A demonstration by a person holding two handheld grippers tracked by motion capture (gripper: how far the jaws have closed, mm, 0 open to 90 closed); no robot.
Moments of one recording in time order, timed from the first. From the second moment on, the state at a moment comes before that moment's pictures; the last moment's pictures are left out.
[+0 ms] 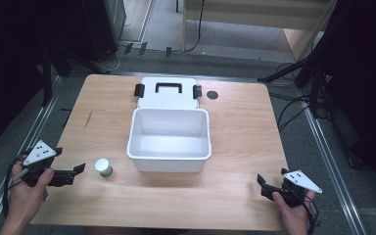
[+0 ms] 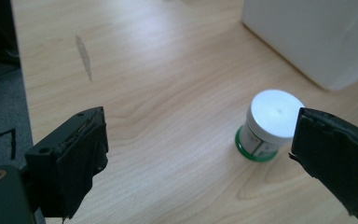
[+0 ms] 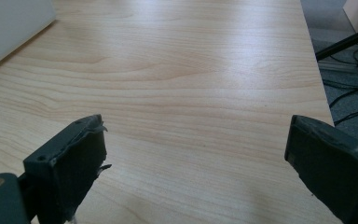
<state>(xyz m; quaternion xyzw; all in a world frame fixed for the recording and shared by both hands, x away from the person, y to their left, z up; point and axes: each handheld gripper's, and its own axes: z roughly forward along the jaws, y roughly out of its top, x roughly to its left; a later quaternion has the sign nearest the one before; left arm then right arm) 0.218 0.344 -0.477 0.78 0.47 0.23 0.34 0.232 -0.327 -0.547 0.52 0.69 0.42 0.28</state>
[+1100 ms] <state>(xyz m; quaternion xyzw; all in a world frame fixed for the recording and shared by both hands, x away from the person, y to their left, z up) 0.278 0.265 -0.460 0.91 0.41 0.05 0.09 0.233 -0.328 -0.547 0.52 0.69 0.42 0.27</state>
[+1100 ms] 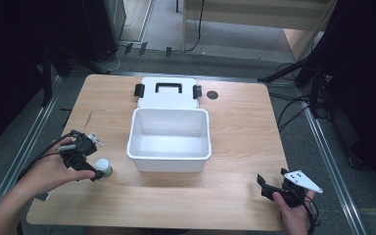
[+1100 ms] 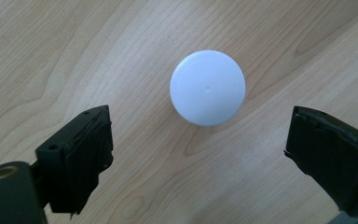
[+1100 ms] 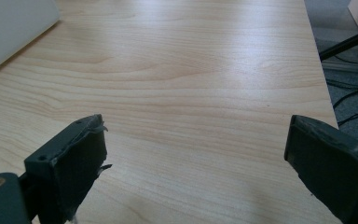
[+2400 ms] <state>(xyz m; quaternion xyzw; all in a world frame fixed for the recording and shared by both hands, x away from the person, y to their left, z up) 0.305 0.245 -0.457 0.92 0.40 0.01 0.02 0.233 -0.327 -0.547 0.52 0.69 0.42 0.27</state>
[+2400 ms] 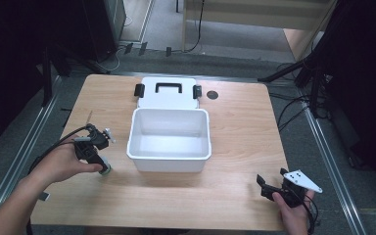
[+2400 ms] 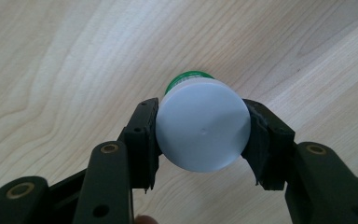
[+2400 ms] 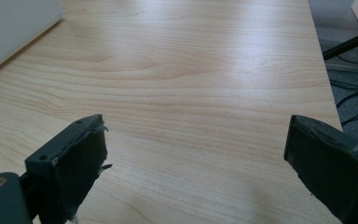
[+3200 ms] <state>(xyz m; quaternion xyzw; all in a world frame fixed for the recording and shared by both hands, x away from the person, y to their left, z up) 0.316 0.236 -0.392 0.92 0.38 0.02 0.03 0.233 -0.327 -0.547 0.52 0.70 0.42 0.27</state>
